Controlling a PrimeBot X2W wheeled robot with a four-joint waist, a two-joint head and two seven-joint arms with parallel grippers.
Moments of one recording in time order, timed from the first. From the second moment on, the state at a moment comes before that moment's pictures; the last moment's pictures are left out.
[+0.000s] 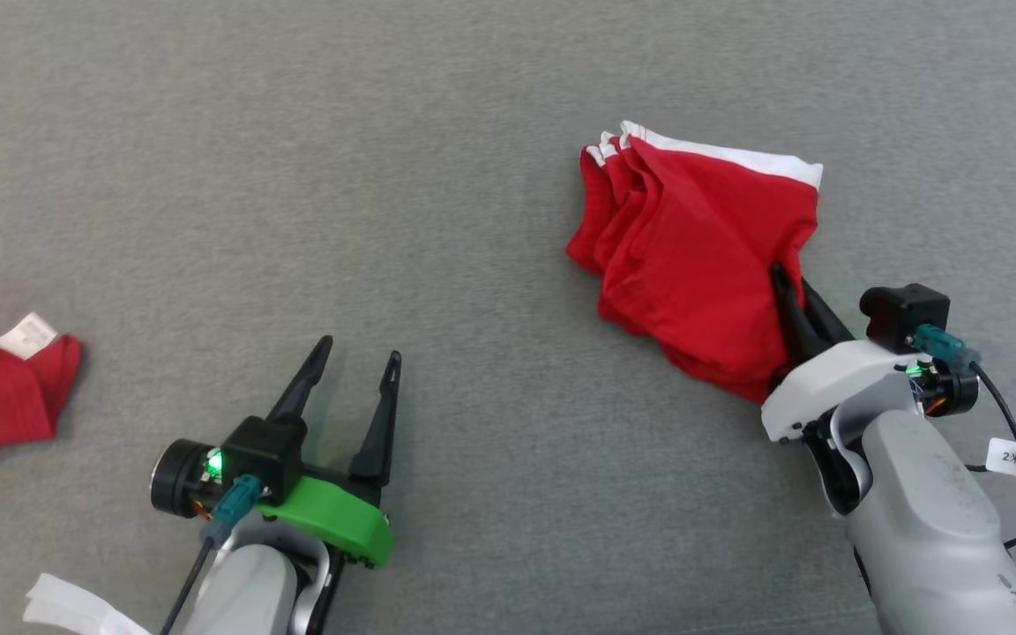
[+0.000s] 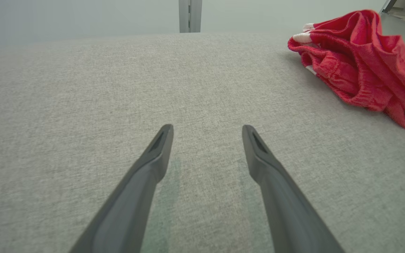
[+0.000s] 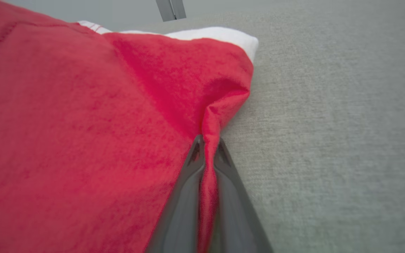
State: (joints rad) left arm -0.24 0.13 -0.32 0.33 -0.22 -0.13 -0.26; right arm -0.56 -0.05 0.00 0.76 0.20 0.13 -0.27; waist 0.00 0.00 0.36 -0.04
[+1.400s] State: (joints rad) left arm -0.38 0.26 -0.42 0.28 -0.25 -0.13 -0.27; right arm -0.94 -0.33 -0.29 0.86 -0.22 0.13 -0.13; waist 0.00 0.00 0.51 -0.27
